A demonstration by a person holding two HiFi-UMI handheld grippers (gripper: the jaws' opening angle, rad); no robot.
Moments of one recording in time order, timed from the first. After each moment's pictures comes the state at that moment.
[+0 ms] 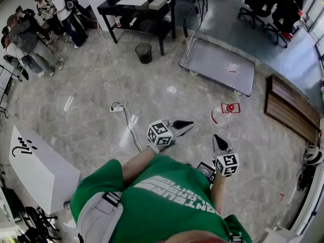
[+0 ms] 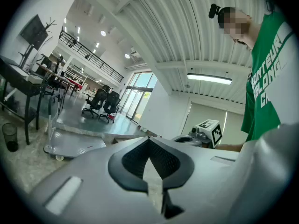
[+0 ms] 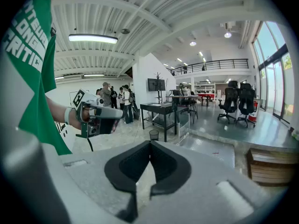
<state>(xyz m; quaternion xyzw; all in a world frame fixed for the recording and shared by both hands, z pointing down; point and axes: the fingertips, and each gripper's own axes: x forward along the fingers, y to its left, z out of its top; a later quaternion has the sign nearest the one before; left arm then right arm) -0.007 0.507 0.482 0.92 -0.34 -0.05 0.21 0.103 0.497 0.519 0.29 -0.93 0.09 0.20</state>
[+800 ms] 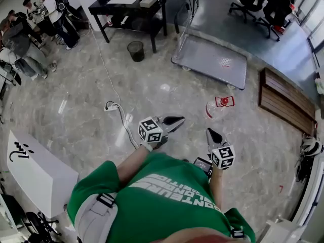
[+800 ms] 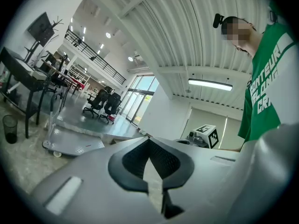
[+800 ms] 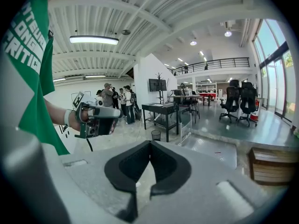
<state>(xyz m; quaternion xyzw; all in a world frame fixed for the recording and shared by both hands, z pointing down) -0.025 0.525 0.476 0.91 -0.35 -0.08 0.22 0.092 0.508 0.517 0.28 -0.93 0.10 0.20</state>
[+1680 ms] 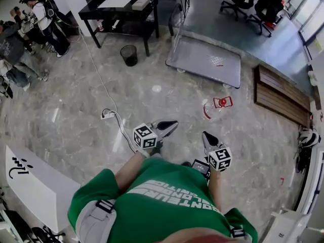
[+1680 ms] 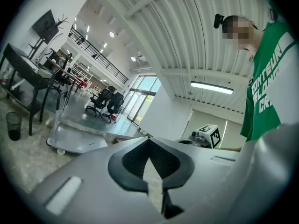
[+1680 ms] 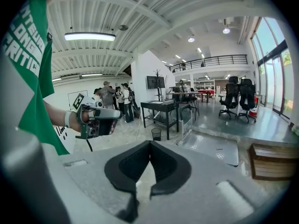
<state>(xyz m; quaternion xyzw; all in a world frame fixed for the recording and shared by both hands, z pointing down) -0.089 0.526 0.492 0.90 -0.34 -0.08 0.24 0.039 0.515 0.527 0.29 -0.93 0.11 0.21</state>
